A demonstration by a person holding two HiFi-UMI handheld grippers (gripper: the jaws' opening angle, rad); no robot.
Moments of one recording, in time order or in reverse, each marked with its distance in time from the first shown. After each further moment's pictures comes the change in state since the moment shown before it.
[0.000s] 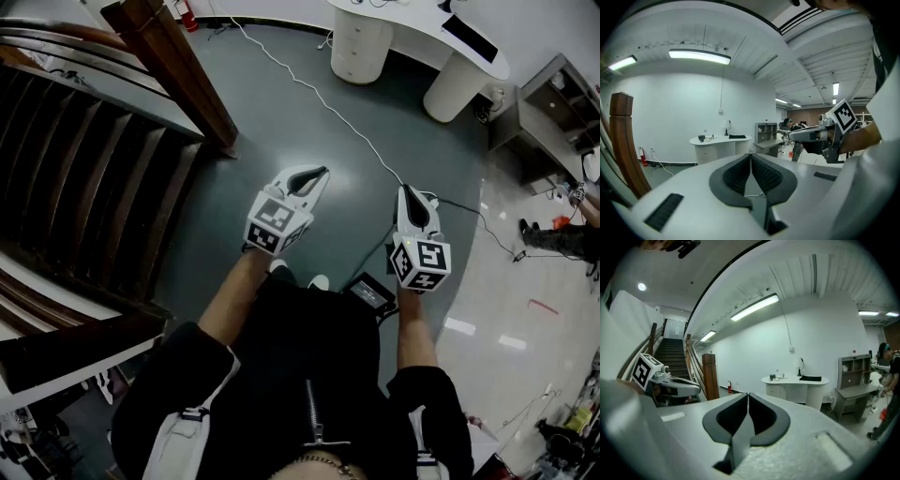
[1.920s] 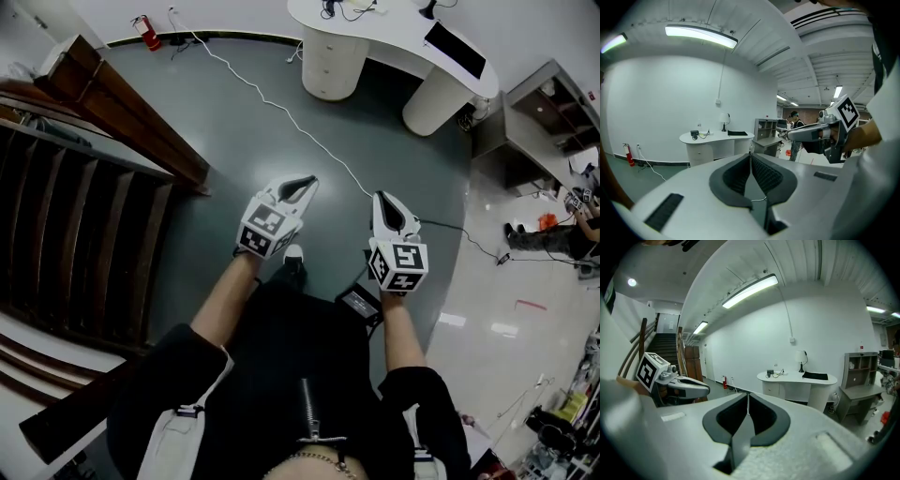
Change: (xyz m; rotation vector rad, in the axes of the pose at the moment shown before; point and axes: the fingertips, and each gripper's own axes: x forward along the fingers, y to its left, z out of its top) left arm 0.190 0.144 0.031 -0.034 0.070 -0.091; right arm 0.207 -0.082 0.032 0.005 0.102 -0.024
